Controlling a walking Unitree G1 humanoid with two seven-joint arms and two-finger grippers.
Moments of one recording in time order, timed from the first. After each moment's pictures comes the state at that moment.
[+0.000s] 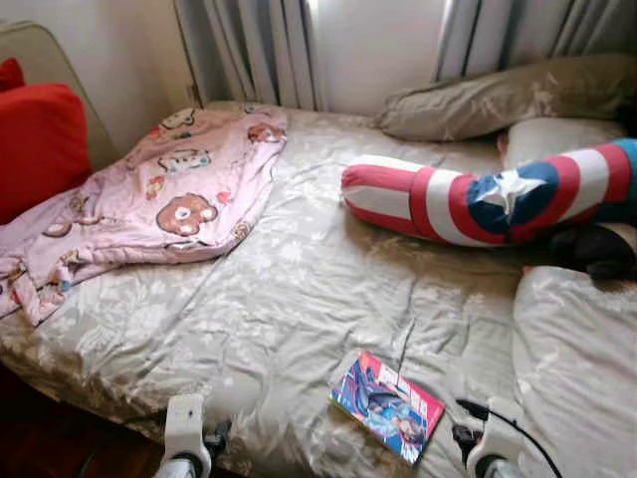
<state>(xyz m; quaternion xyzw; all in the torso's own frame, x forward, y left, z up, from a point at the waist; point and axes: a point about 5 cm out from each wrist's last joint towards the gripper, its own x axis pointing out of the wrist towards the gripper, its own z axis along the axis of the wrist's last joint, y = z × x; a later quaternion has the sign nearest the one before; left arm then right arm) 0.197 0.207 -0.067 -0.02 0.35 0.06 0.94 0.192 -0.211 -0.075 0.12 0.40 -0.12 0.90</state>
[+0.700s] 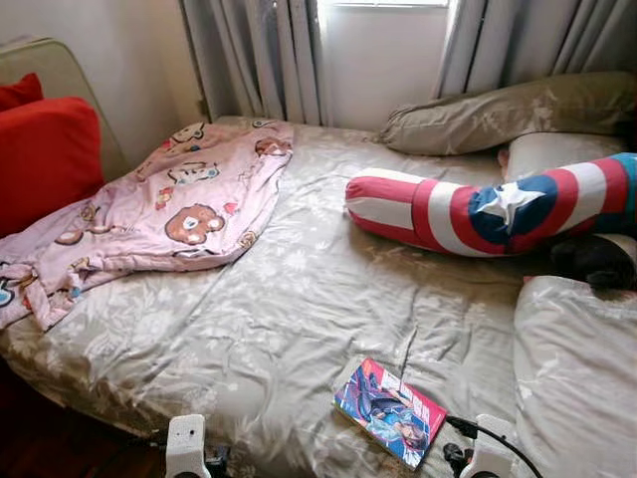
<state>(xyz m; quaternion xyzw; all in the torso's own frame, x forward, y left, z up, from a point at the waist) 0.197 0.201 -0.069 -0.02 0.36 0.07 0.93 0.187 -0.196 -0.080 0.11 0.42 -0.09 0.90</state>
